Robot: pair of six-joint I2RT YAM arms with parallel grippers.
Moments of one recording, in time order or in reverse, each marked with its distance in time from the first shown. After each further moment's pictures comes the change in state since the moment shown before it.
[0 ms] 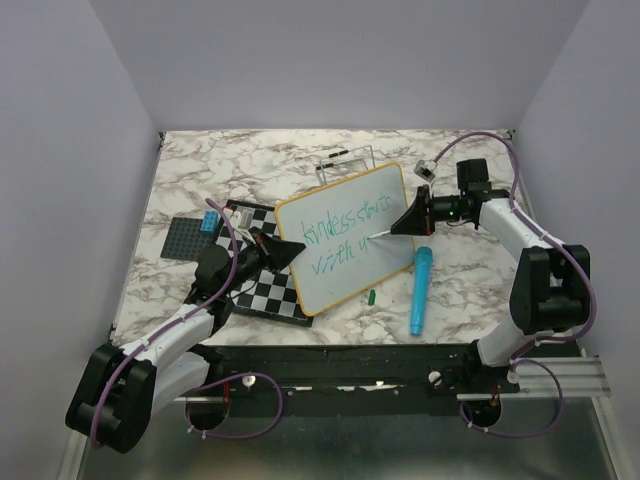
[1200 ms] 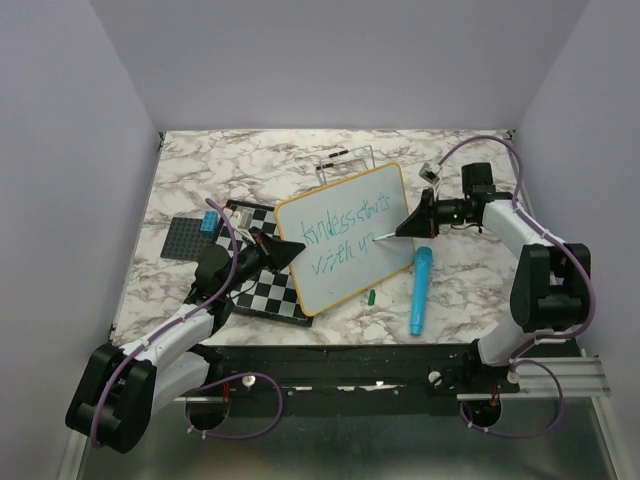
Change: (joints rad) left arm 0.001 0.000 0.000 -0.003 0.000 -0.001; right arm -0.042 0.016 -0.020 -0.013 0.014 -0.023
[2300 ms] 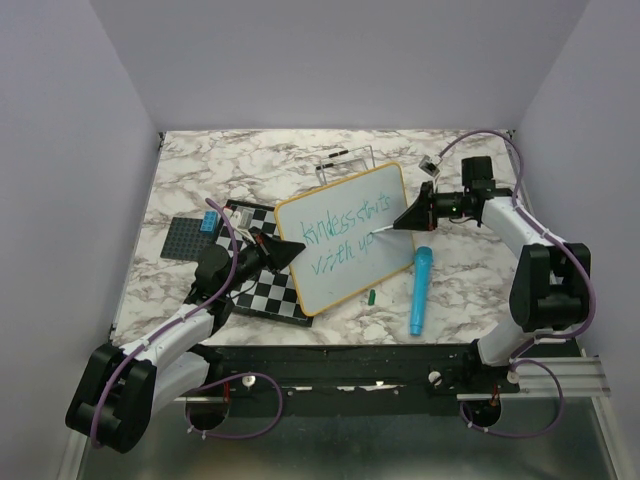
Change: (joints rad) left arm 0.000 0.001 0.000 0.000 0.000 0.000; right arm 0.024 0.004 0.035 0.058 -0.009 0.116
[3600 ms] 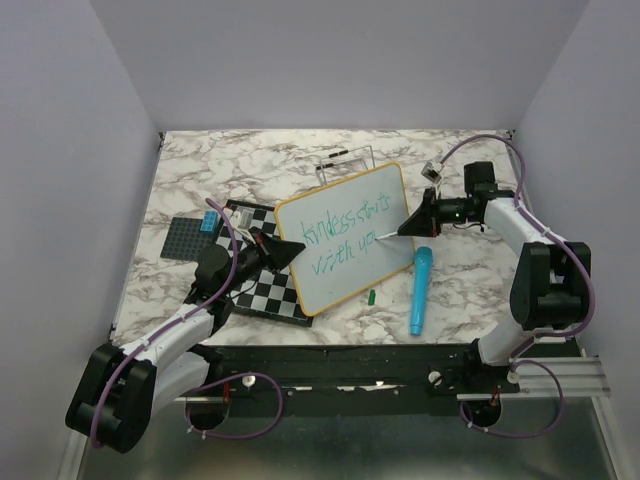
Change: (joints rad) left arm 0.000 0.000 0.001 0.000 0.000 0.000; right arm -0.040 0.009 -0.015 -0.092 0.019 -0.118
